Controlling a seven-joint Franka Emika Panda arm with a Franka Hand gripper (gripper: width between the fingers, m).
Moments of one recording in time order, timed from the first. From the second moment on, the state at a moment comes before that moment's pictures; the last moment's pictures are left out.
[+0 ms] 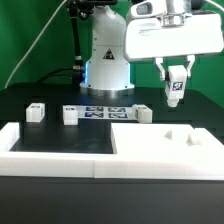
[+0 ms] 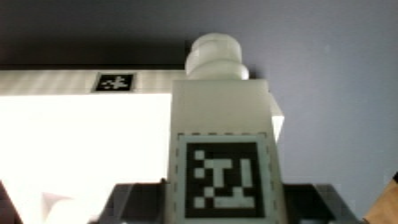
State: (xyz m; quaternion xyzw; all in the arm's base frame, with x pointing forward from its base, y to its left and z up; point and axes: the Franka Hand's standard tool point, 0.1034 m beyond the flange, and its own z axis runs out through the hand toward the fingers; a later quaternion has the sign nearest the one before) arm 0.459 0.111 0.117 -0.99 -0.03 -0.16 0.05
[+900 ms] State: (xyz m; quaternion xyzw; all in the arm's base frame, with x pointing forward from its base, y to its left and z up) arm 0.538 0.101 0.120 -0.98 -0.08 -0.18 0.05
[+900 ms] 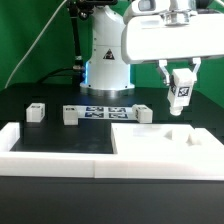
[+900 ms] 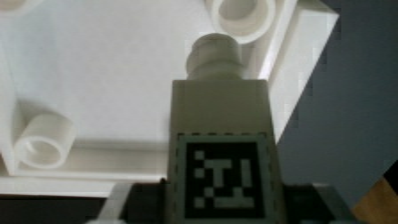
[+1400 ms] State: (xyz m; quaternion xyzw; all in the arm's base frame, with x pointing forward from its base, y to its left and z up) arm 0.557 0.103 0.121 -0.98 -0.08 -0.19 0.05
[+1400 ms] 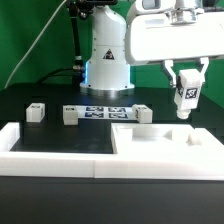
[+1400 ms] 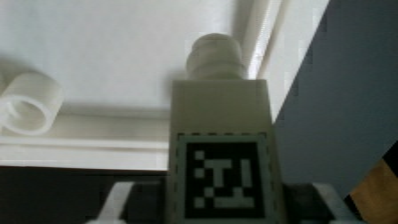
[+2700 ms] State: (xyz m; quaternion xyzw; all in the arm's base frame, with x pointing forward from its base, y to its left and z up) arm 0.583 0.107 0.109 -0.95 -0.08 -0.29 0.04
